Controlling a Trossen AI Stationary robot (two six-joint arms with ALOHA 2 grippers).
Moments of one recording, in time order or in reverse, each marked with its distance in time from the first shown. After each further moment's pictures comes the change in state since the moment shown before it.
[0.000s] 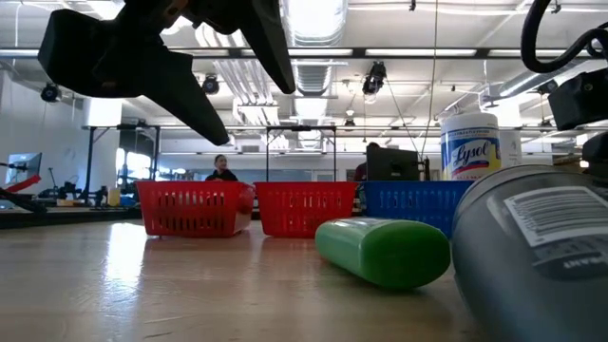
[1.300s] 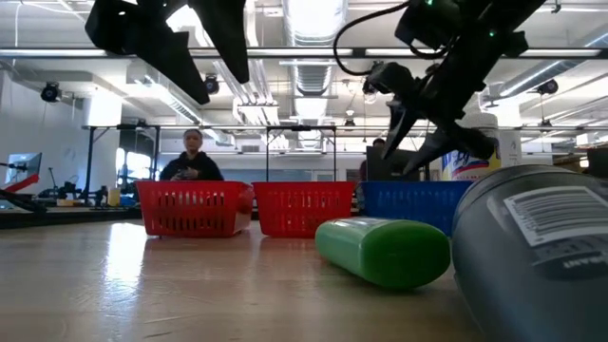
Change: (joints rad) left arm 0.094 -0.167 0.000 -0.365 -0.148 0.157; right arm -0.771 -0.186 0.019 0.326 0.072 0.163
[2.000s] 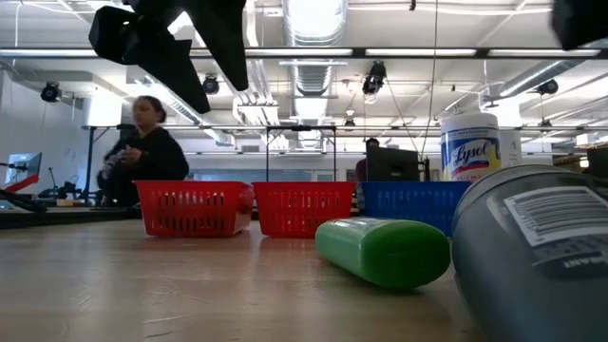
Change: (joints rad) left arm 0.002 0.000 -0.034 0.074 0.065 0.081; right arm 0.748 -0.111 0.032 -0.354 -0.141 0.036
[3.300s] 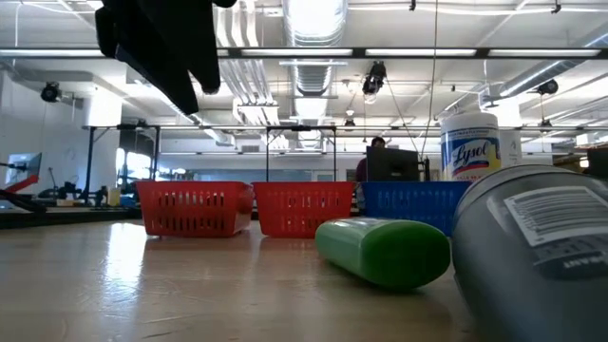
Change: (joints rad) left arm -0.030 0.000 -0.015 0.022 0.101 0.253; right arm 0.167 0.572 0.401 -0.130 -0.079 0.255
